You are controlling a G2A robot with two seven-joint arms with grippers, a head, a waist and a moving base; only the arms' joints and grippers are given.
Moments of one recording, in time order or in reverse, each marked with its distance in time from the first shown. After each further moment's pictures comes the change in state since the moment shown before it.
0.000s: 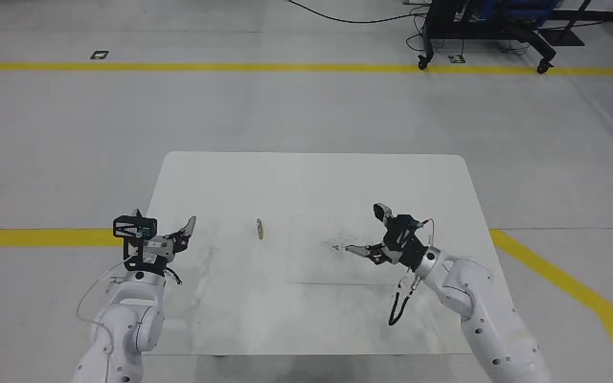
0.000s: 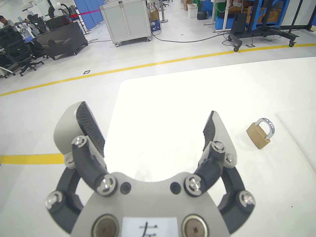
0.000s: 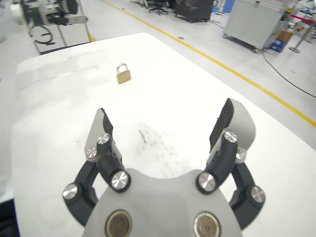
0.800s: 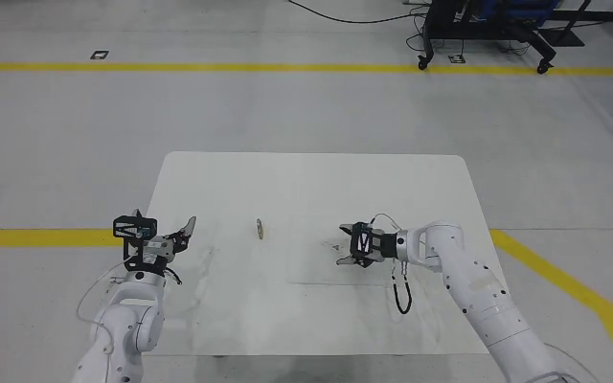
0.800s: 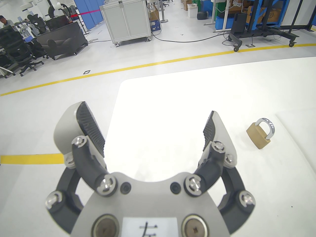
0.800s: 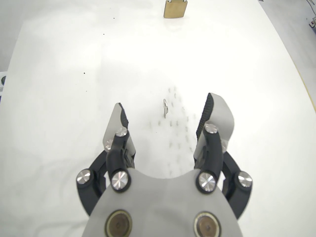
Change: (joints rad) left arm 0.000 0.000 0.000 0.000 0.000 0.000 0.000; right arm 0.360 -0.005 -0.255 0.333 -0.259 -0.256 0.053
